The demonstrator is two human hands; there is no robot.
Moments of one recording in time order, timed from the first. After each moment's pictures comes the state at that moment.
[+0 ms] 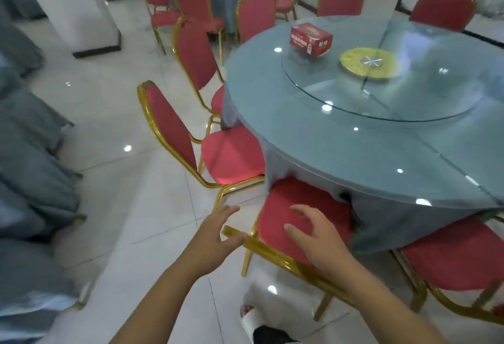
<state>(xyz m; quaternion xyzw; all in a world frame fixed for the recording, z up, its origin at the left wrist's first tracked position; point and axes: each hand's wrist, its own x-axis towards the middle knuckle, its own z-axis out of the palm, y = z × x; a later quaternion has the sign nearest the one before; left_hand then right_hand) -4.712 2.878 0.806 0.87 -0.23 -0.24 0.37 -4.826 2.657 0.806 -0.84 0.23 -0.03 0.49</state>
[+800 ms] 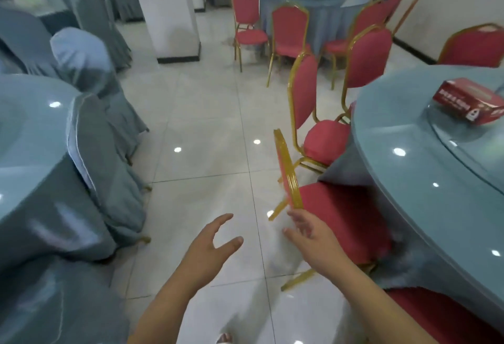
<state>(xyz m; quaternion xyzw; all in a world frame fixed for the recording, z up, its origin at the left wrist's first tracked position) -4.311 3.175 0.808 0.84 -0.03 -0.19 0.51 -4.348 2.923 0.804 -0.82 0.12 0.01 0.56</state>
